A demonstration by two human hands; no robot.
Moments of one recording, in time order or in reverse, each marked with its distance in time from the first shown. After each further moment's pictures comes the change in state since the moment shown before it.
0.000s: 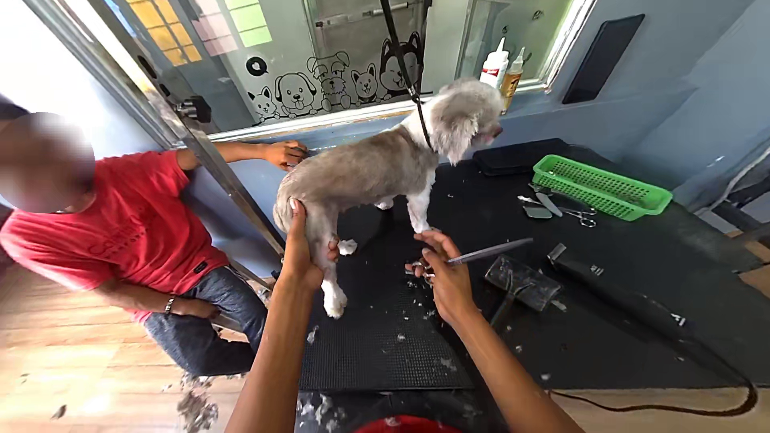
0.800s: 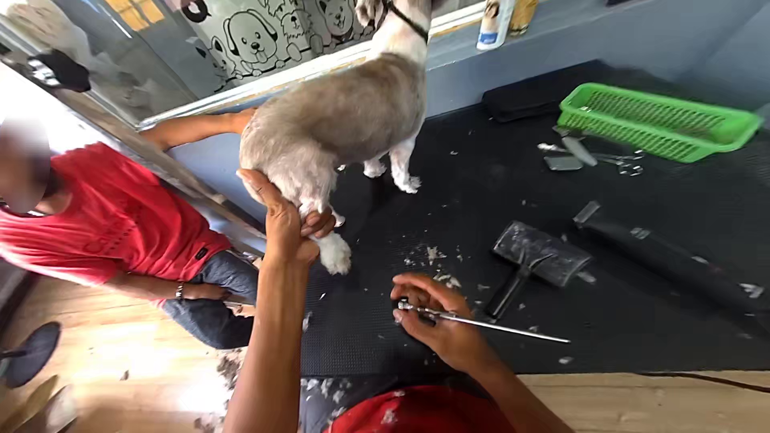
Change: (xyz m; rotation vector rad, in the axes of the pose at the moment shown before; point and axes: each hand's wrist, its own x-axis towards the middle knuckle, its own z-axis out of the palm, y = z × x) left_hand 0.020 -0.010 0.032 -0.013 -0.292 0.164; right_hand -0.071 0.025 -0.024 -0.120 -0.390 -0.200
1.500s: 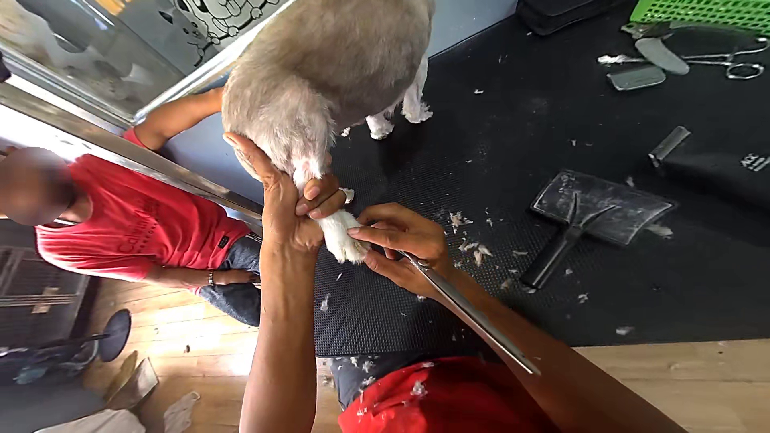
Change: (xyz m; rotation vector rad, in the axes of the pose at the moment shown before) left_hand 0.008 0.003 -0.002 -0.249 -0.222 -0.163; right_hand 0.086 0.007 0.039 -0.132 0.045 -0.511
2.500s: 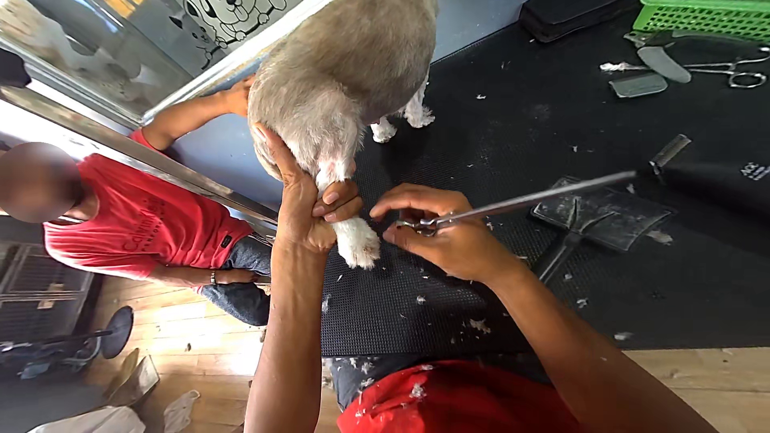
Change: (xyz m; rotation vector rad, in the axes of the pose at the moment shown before) left_hand 0.006 -0.007 0.006 -0.015 -0.073 -0.117; right_hand 0.033 -0.017 -0.048 0.168 -0.180 0.333
